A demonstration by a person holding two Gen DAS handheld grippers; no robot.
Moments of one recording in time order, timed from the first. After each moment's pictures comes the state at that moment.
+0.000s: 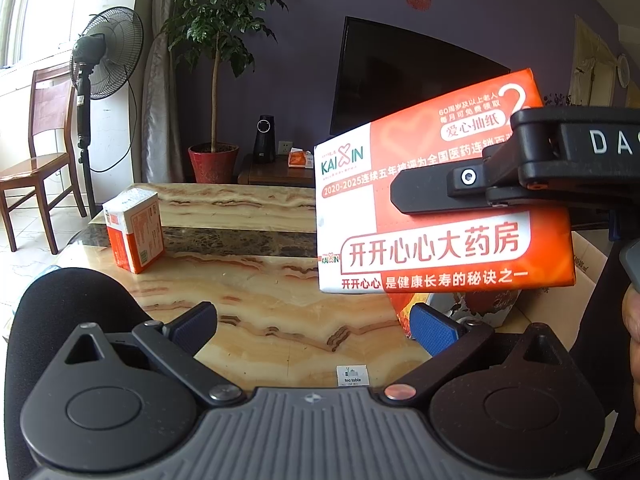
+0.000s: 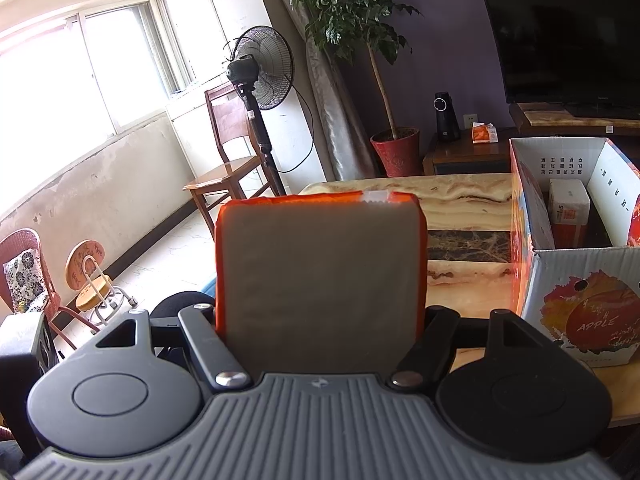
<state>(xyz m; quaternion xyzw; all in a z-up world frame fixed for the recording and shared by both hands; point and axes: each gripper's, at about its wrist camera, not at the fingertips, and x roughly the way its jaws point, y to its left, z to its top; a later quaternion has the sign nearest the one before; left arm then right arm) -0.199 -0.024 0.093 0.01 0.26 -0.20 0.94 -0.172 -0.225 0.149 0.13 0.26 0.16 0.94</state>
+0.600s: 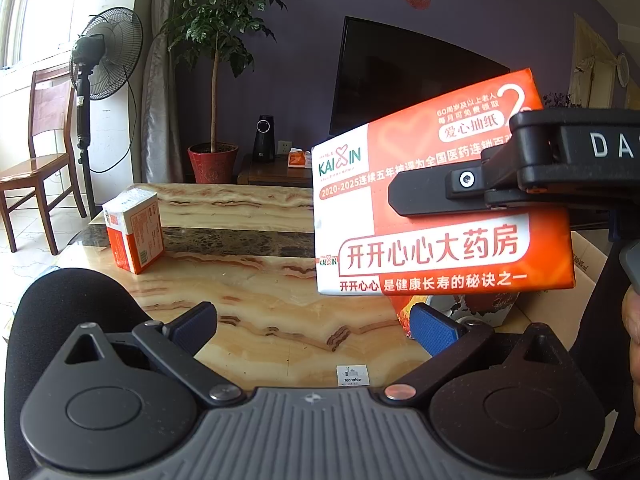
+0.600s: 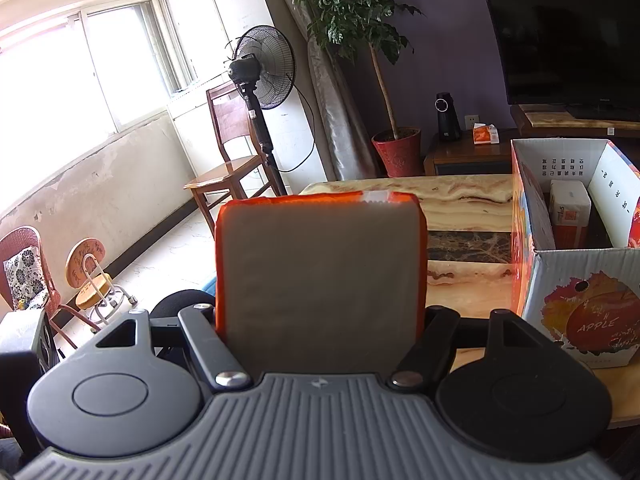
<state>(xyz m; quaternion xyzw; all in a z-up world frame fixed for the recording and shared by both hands) -0.199 -0.025 0.092 0.01 0.26 -0.20 0.94 -0.175 -0.222 0.148 0.12 0.26 0.16 0.94</state>
